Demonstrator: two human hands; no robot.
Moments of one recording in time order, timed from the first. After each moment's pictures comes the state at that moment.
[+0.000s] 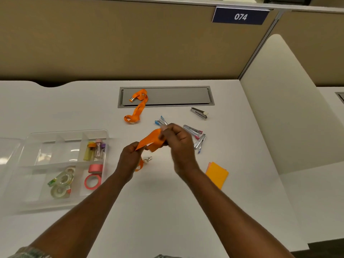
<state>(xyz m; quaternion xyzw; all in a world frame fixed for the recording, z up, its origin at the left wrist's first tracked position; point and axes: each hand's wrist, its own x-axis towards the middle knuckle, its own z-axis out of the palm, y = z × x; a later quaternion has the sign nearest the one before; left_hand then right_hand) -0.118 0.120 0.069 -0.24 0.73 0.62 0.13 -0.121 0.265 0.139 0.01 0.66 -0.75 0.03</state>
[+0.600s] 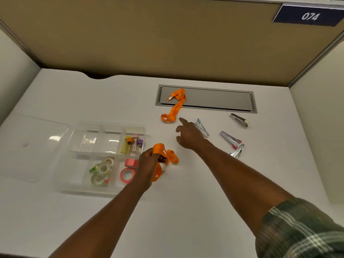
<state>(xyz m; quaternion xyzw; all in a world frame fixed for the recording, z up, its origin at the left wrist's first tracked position) -0.099 0.065 0.064 -0.35 0.68 0.63 0.10 -0.249 0.197 0.008 -0.22 0.96 -0.10 0.16</state>
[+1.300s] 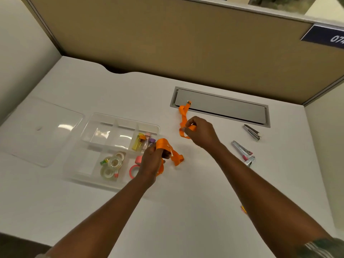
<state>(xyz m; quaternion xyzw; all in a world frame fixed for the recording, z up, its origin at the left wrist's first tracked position) -0.098 0.037 0.073 -0.37 0.67 0.64 0.05 -0.238 0.170 0.074 -0.11 0.92 -0.34 0.14</state>
